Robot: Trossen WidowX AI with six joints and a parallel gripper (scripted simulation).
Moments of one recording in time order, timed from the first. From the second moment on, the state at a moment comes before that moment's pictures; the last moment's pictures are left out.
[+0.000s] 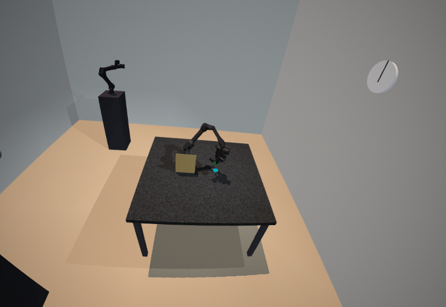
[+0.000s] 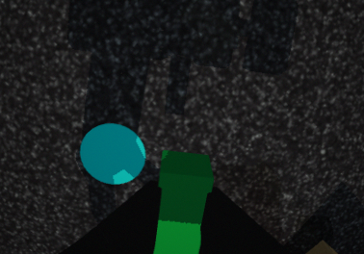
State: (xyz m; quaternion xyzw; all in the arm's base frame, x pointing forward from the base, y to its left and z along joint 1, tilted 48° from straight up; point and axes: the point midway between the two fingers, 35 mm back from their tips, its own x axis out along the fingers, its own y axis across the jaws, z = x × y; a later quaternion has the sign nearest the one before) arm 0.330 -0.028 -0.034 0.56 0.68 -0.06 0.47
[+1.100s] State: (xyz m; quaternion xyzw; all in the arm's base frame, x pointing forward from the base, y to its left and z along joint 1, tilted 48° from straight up) arm 0.338 0.028 0.013 0.52 0.69 0.00 0.51
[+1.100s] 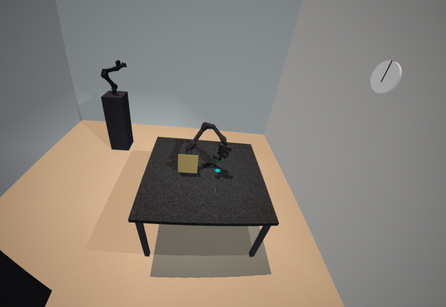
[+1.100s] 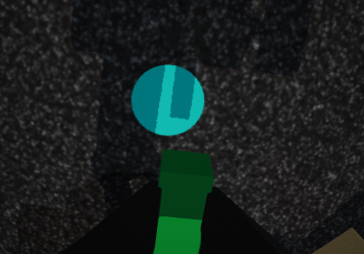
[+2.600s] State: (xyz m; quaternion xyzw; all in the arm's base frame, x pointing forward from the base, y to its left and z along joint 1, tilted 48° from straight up) arm 0.326 0.040 -0.018 0.42 0.69 -0.11 0.57
